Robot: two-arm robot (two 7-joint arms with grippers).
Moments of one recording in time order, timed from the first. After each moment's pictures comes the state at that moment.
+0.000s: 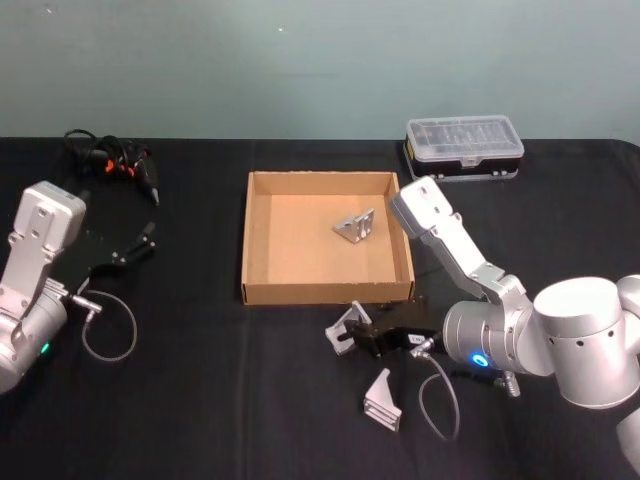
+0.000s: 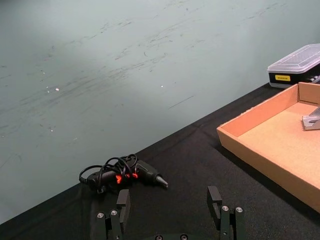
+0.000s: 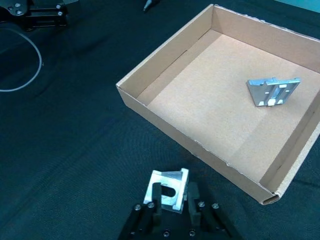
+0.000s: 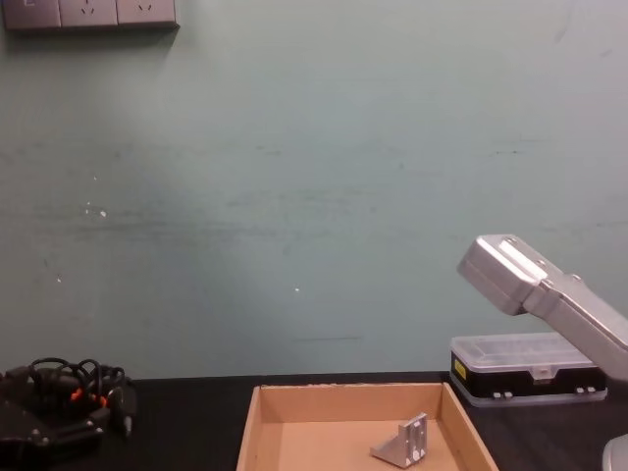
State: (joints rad) left arm -0.20 0.60 0.45 -1.41 -0.25 -0.12 0.03; right arm 0.27 0.38 -0.46 -1.64 0.27 0.76 0.37
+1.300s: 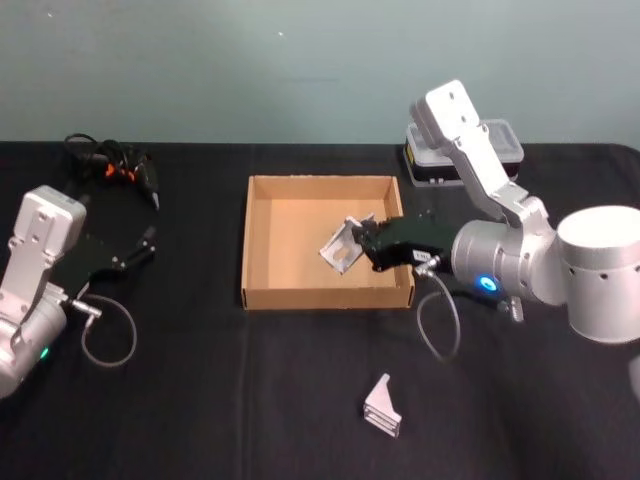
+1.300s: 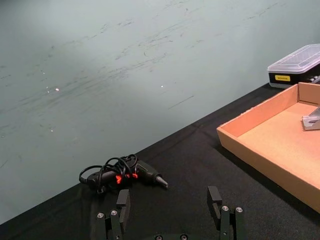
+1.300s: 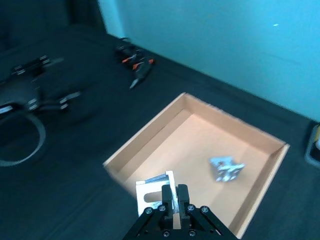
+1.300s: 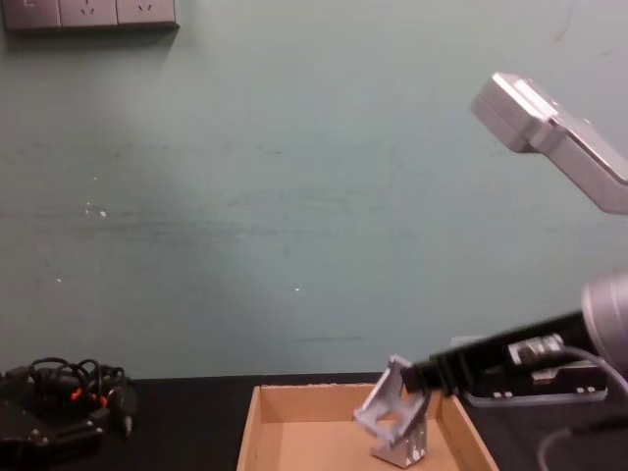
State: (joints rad) left arm -0.20 0.60 0.45 -1.41 -0.25 -0.12 0.03; right arm 0.35 0.36 -0.41 -1.70 0.29 0.74 0.35
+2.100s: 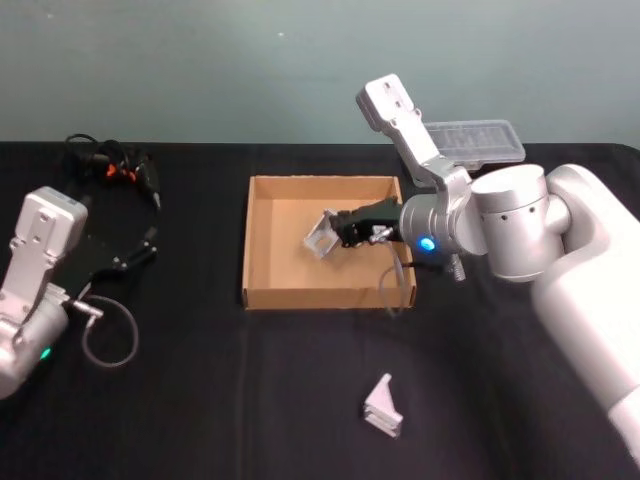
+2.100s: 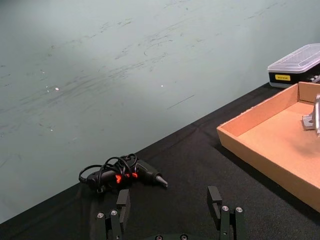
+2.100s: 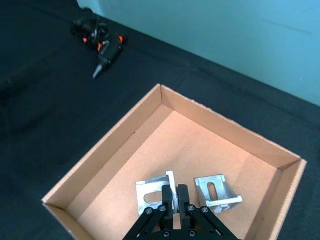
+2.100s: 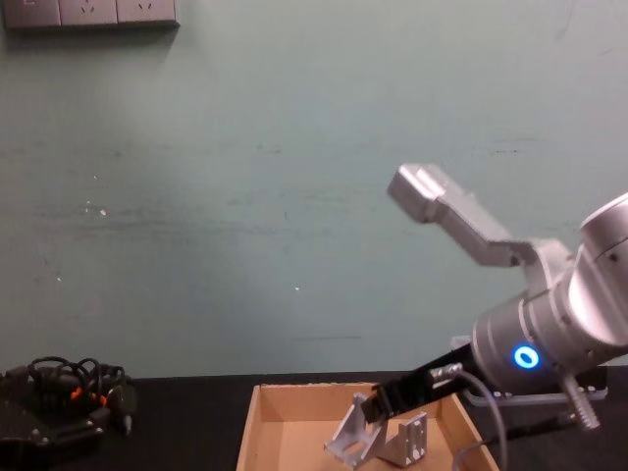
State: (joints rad) left arm -0.20 0.60 0.45 -1.41 -0.25 -0.12 0.03; right arm 0.64 0.17 -0.49 -1.18 0.21 0.68 0.37
